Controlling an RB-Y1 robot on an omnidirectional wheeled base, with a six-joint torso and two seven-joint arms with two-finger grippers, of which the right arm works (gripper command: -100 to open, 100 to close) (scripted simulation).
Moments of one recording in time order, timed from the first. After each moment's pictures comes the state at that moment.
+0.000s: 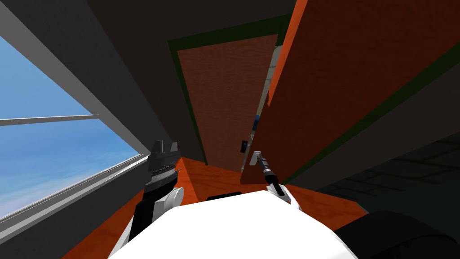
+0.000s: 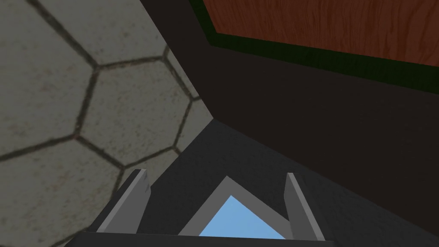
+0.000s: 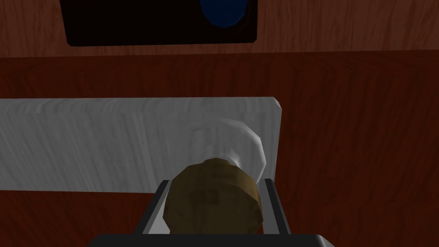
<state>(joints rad) 0.34 -0.23 -0.19 -1.48 0.12 -0.38 -0.40</state>
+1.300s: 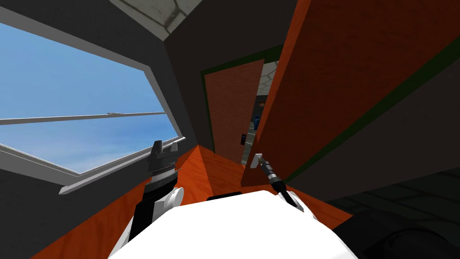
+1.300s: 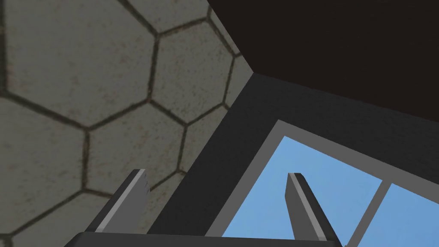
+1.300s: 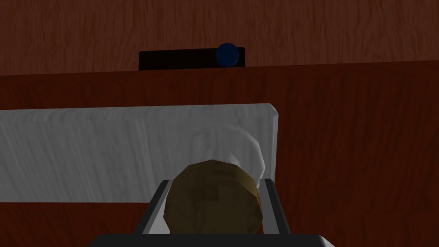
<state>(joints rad) 0.45 -0.38 -0.11 -1.49 0.13 -0.52 -0.53</state>
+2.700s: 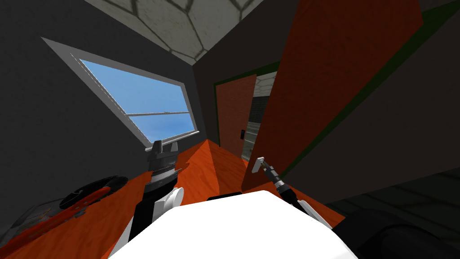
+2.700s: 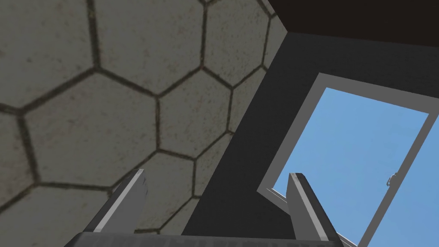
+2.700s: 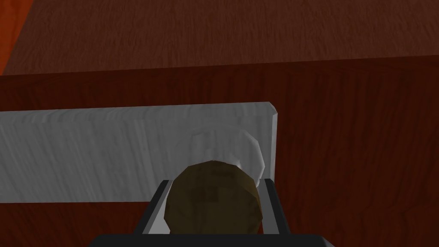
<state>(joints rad) 0.54 -0.49 -0.08 -1.46 0.14 -0.69 -0.62</state>
